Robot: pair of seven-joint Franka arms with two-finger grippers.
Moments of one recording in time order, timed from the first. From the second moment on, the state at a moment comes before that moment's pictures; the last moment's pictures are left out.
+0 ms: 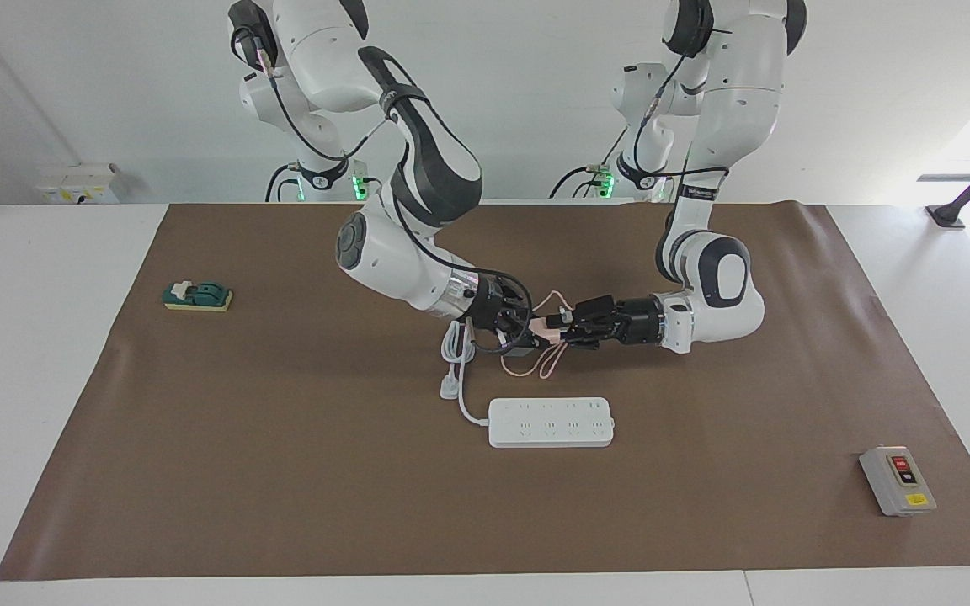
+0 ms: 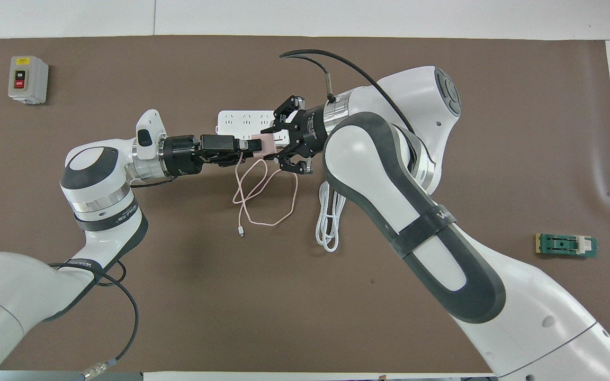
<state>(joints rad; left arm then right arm) -0.12 0.43 -0.07 -1.96 -1.72 1.70 0.82 0.43 0.48 0.04 -1.53 0.92 2.19 1.41</state>
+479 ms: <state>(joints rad) -0.12 0.41 -0.06 -1.95 -1.65 1.73 0.83 0.43 0.49 0.04 -1.53 0.92 2.19 1.47</state>
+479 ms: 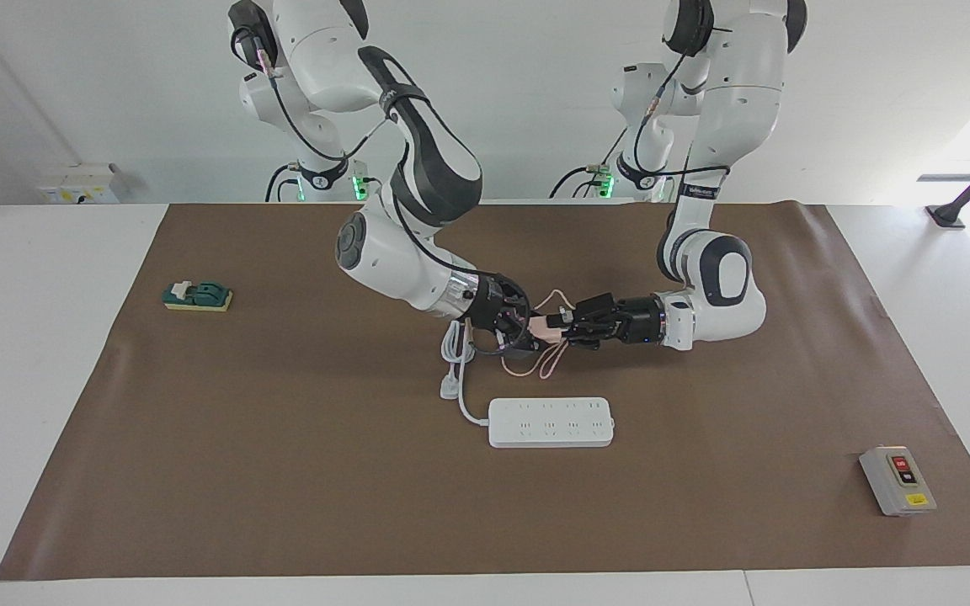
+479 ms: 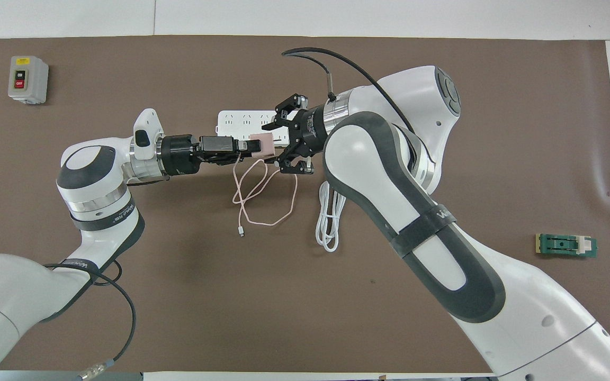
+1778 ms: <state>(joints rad) -0.06 0.17 0.05 -1.38 -0.34 1.28 0.05 0.03 0.30 0.00 -1.45 0.39 1.69 0.87</state>
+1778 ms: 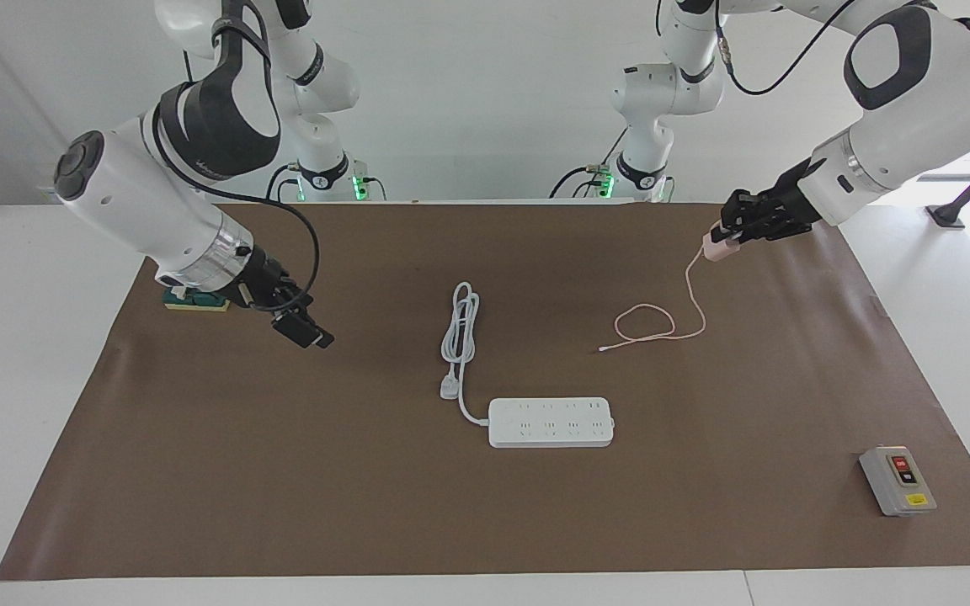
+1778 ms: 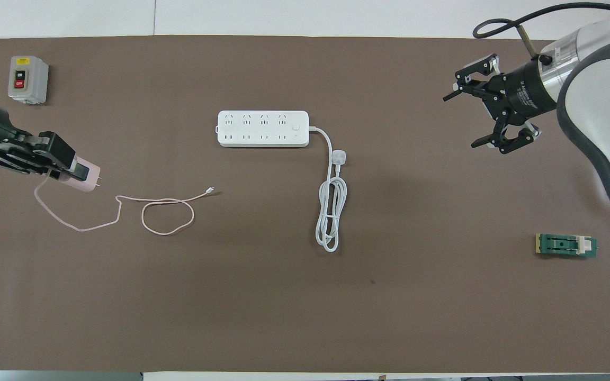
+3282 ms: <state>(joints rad) -0.25 0.28 0.05 -1.31 -0.11 1.37 -0.58 -0.11 -0.06 0.01 -1.64 -0.02 1.49 -0.14</state>
